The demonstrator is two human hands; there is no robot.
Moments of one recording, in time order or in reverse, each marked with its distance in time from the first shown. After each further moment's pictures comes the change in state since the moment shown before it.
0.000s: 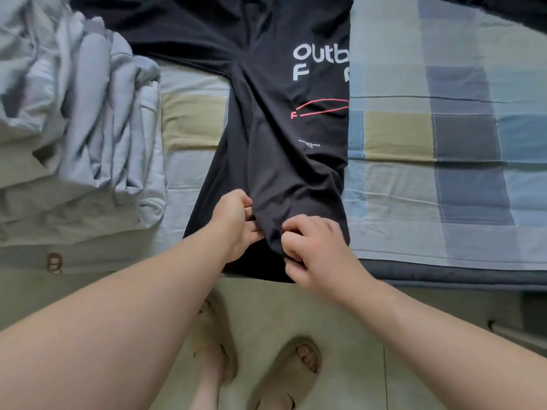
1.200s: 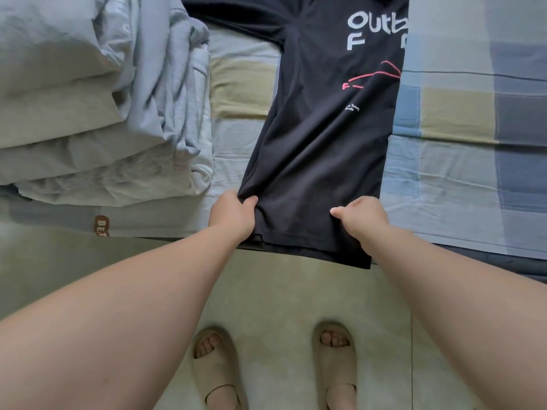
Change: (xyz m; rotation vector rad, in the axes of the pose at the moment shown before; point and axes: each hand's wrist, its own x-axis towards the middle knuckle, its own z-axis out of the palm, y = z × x) left_hand 0.038 -0.025 -0.117 0.939 0.371 0.325; right_hand 0.062 0.029 0.076 0.451 0.074 1.157
